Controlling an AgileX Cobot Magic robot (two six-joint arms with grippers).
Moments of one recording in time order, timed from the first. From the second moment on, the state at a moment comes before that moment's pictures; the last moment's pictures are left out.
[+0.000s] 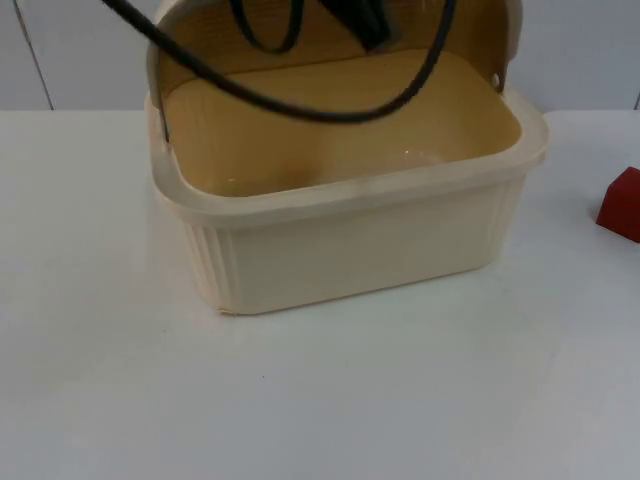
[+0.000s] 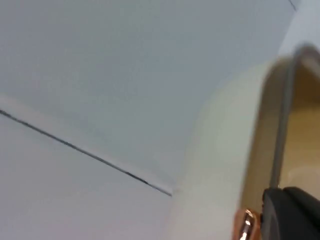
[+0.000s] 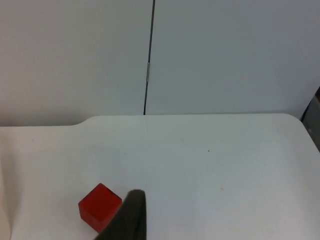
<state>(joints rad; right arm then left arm) 0.05 0.85 -0.92 -0.44 0.60 0.32 -0.62 1.77 -1.31 1.50 0.11 -0.78</state>
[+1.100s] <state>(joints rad) 0.05 0.85 -0.92 -0.44 0.60 0.35 -0.09 1.24 -1.32 -0.01 0.72 0.08</state>
